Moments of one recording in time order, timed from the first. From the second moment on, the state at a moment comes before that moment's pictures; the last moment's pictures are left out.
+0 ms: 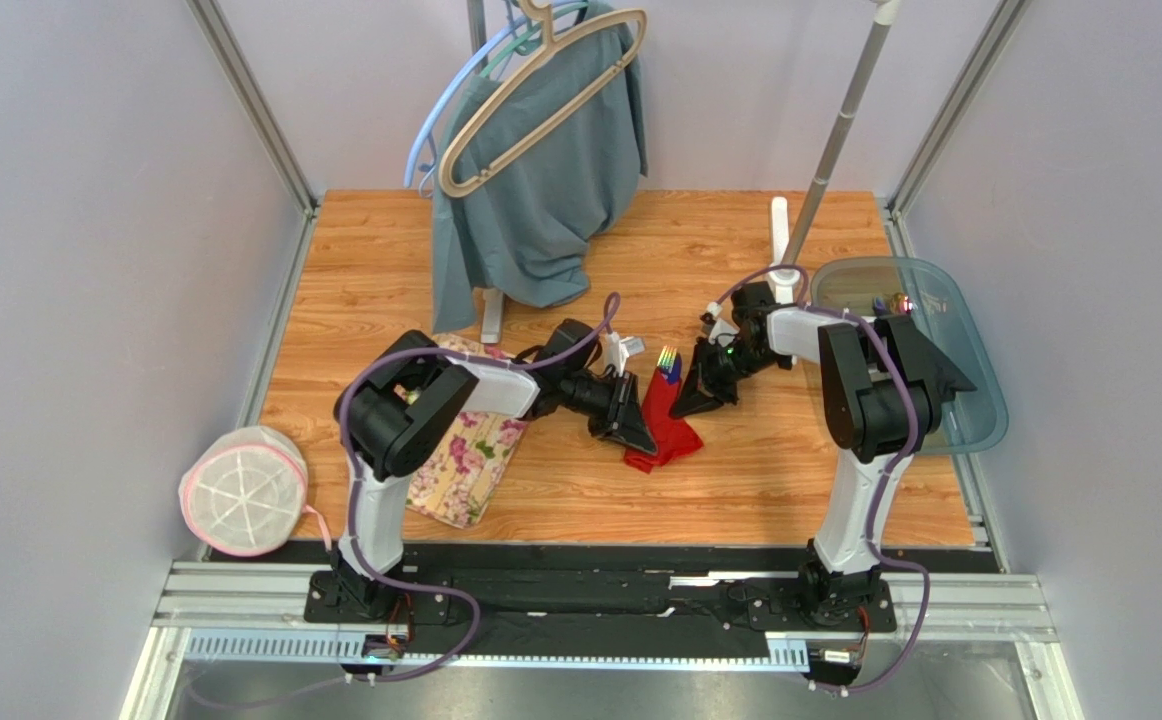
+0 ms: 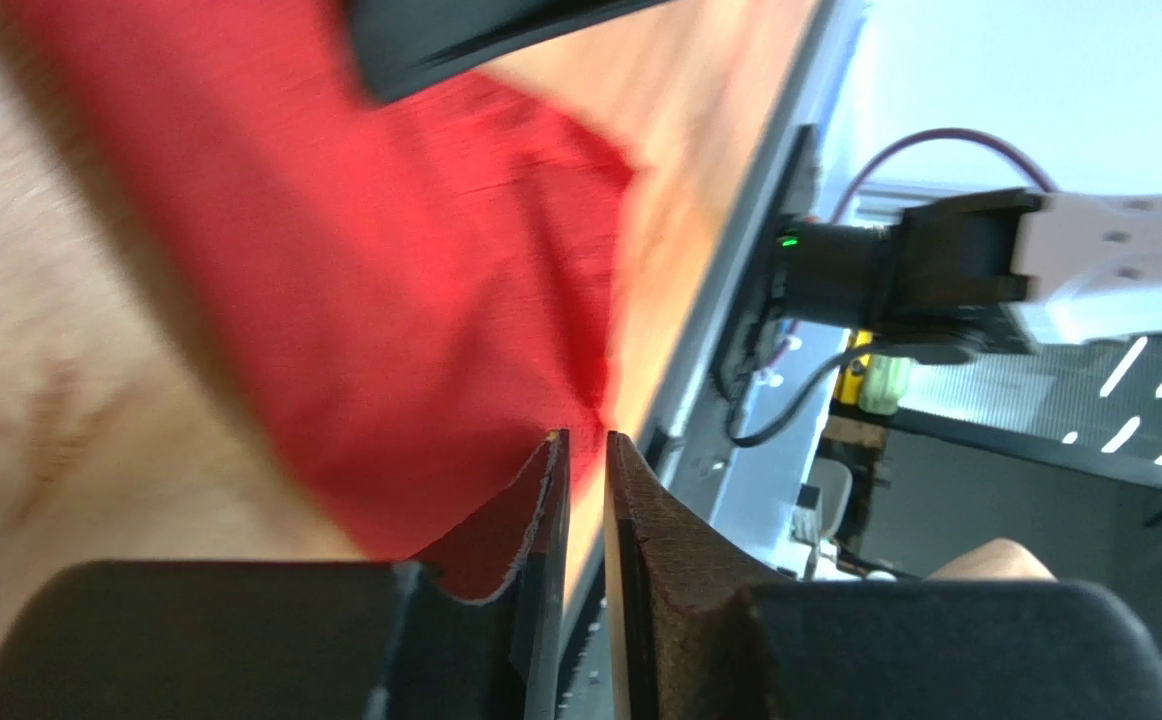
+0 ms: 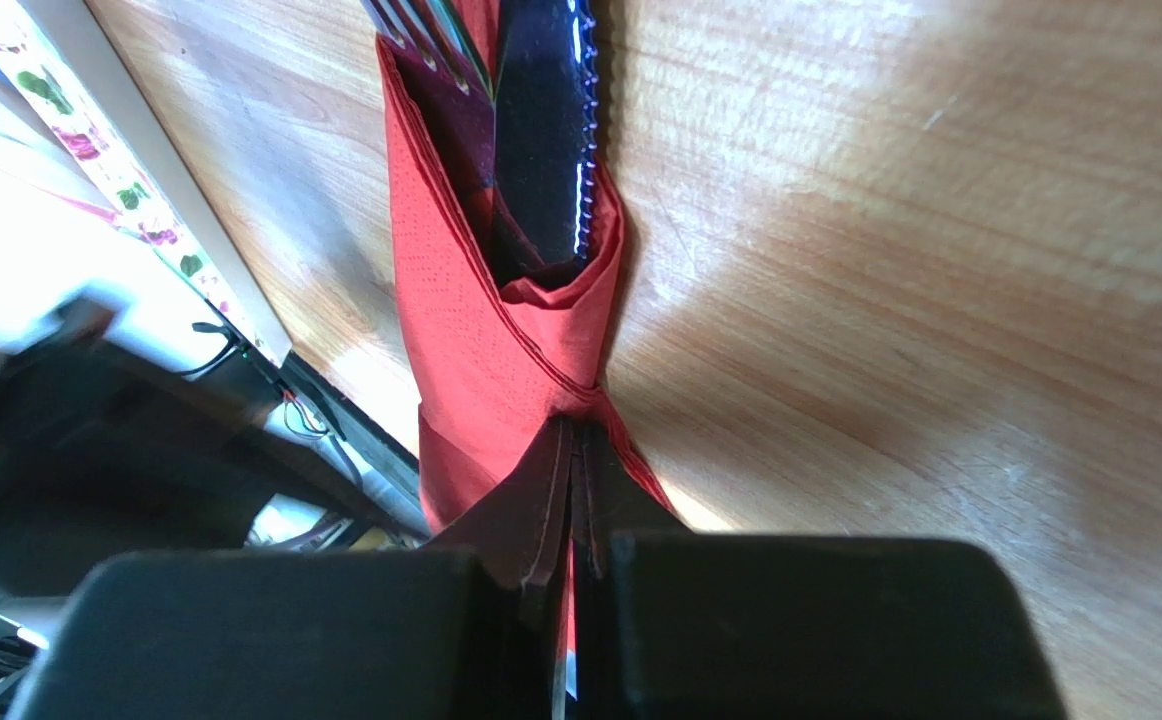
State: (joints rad) left arm -0.72 1.99 1.02 0.26 0.87 -0.73; right arm 0.19 1.97 1.13 -0.56 -0.72 0.37
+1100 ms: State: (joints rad) left arm -0.69 2.13 1.05 0.27 0.97 -0.73; right arm 0.24 2.01 1.11 -0.45 -0.89 0.40
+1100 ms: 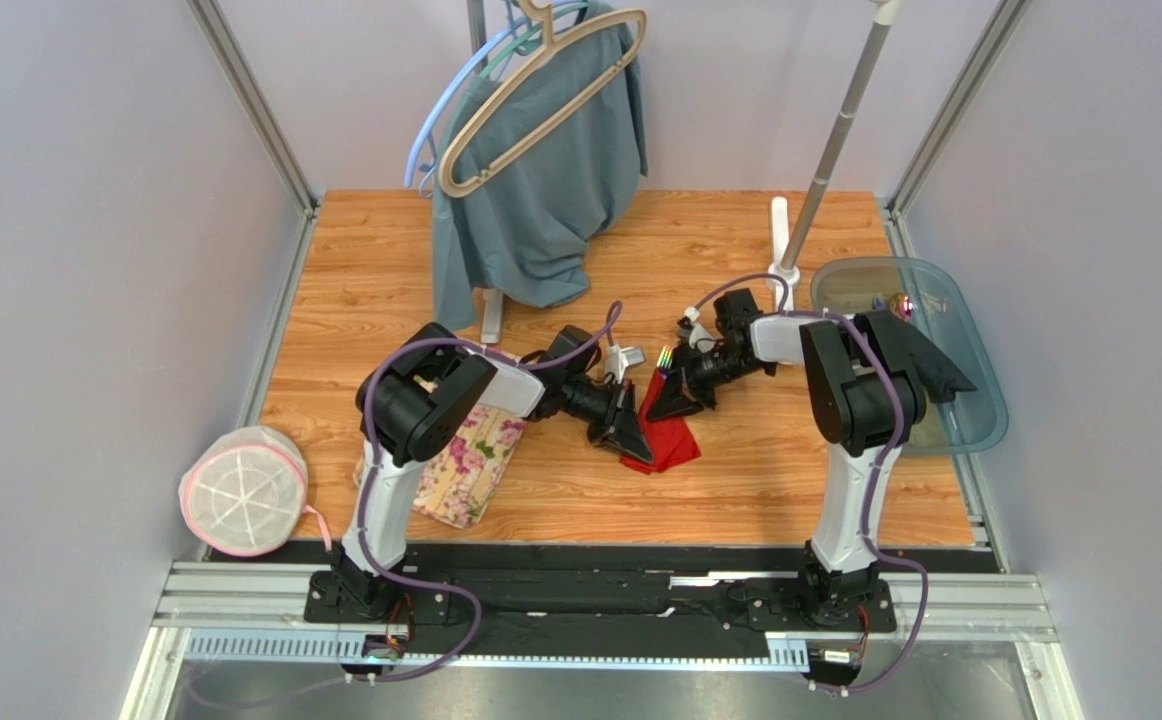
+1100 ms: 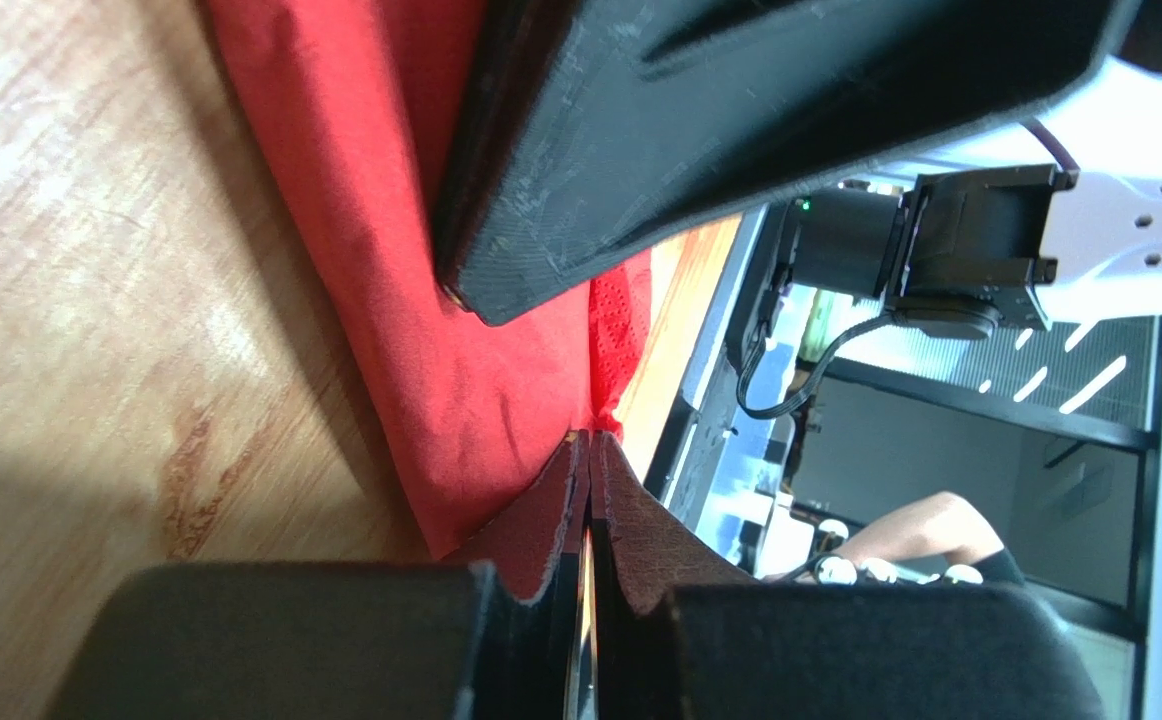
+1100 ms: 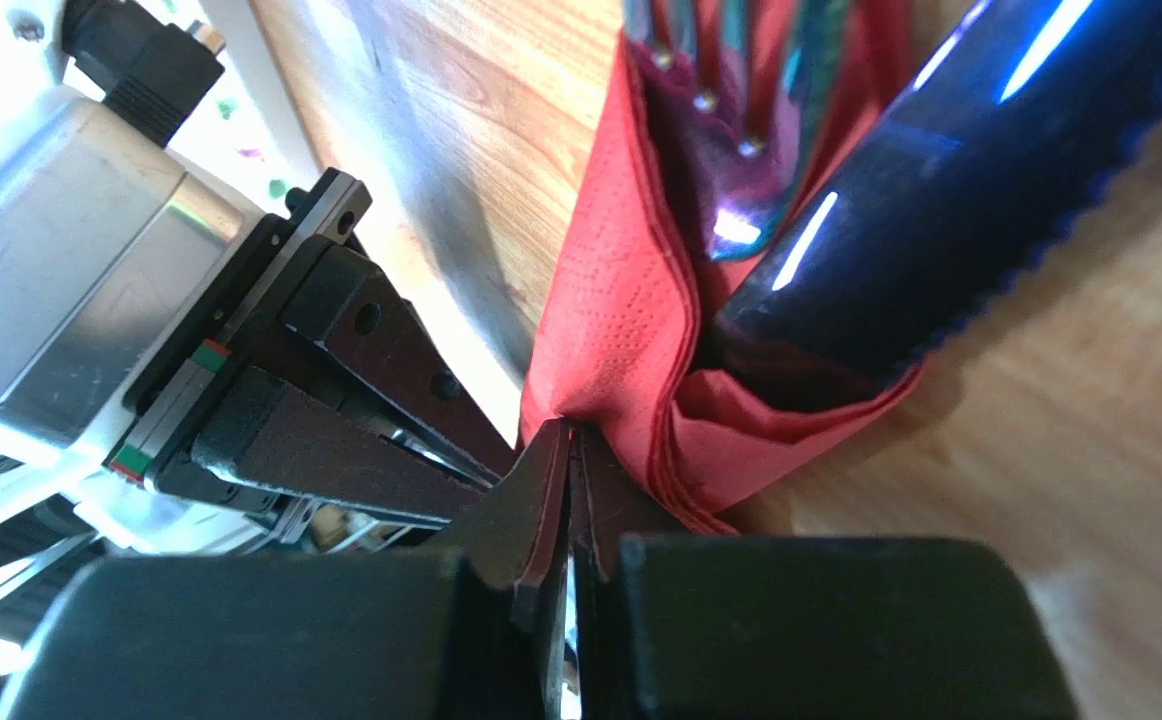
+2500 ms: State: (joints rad) left arm -0.73 2.16 0.97 0.51 0.99 -0.84; right arm 0.22 1.82 1.19 -0.58 -0.71 0.35
